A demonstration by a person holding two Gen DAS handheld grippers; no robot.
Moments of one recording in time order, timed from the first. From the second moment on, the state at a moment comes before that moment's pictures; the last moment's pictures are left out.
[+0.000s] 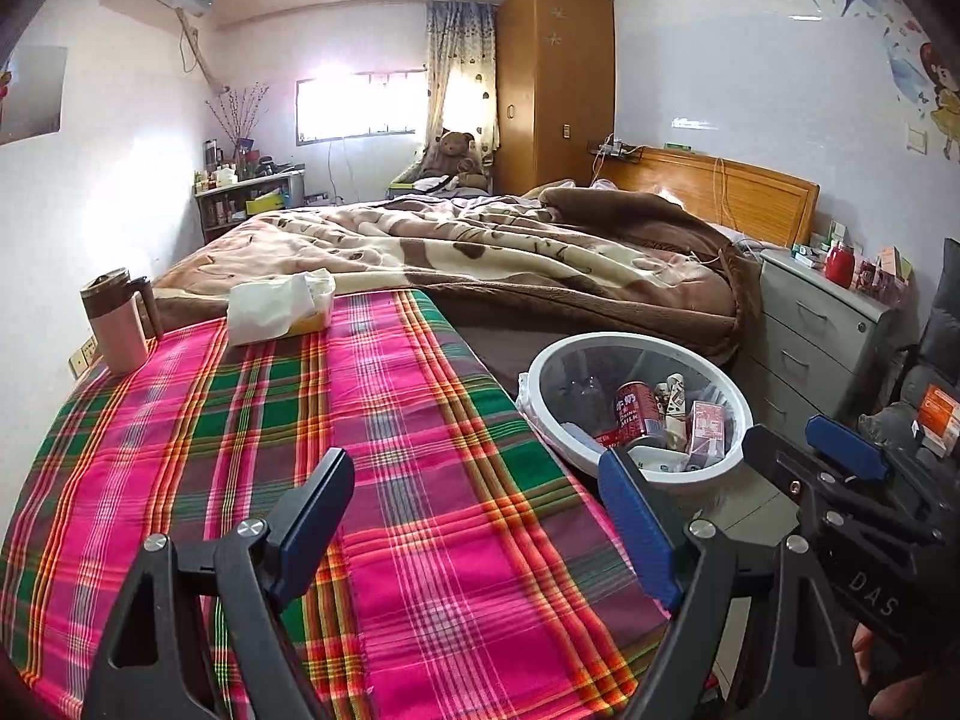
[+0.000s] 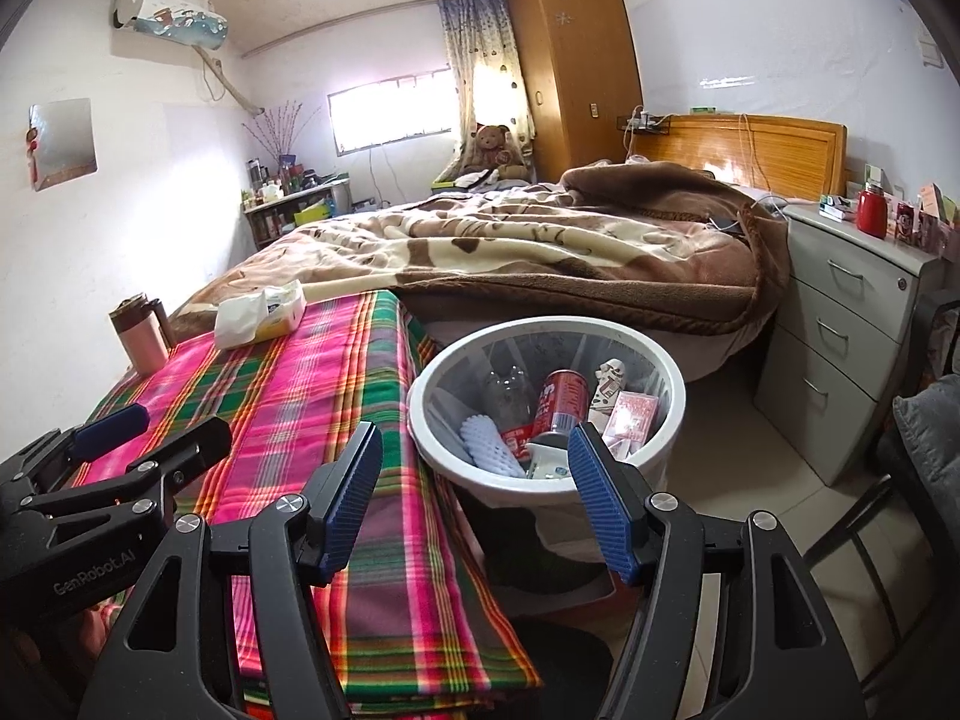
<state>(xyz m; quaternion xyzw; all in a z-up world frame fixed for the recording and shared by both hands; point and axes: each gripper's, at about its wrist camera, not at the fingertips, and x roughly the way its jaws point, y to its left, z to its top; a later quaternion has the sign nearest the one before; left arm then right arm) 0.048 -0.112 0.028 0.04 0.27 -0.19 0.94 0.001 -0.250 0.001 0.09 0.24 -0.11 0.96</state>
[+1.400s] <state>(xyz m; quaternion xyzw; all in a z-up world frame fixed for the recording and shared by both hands) 0.040 -0.103 0.023 0.04 0.27 -0.17 0.95 -0.001 -0.241 -0.003 0.10 0.24 -0.11 0.96</state>
